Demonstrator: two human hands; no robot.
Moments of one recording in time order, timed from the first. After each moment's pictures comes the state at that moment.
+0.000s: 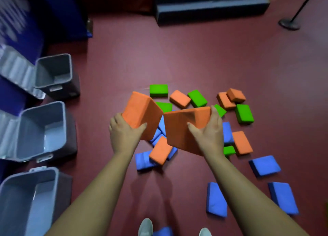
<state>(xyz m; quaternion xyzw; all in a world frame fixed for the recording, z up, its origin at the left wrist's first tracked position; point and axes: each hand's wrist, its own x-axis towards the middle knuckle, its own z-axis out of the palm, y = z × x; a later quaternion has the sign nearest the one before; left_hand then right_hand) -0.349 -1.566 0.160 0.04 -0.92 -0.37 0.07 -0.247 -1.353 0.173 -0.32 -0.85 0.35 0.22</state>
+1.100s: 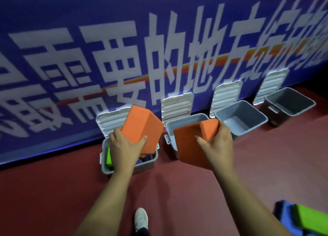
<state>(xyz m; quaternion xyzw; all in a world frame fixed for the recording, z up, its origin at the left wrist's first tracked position) 0.172 -1.960 0.231 0.63 -0.65 -0.18 0.38 -0.058 -1.833 0.243 0.36 -0.82 0.44 -0.04</state>
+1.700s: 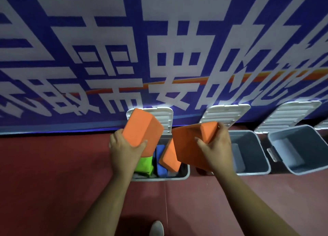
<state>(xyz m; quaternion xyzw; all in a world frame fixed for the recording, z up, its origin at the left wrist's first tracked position) 0.299 -2.284 0.140 0.73 -0.57 -0.18 0.33 0.041 -2.223 0.163 0.47 -0.79 0.37 -0.16</state>
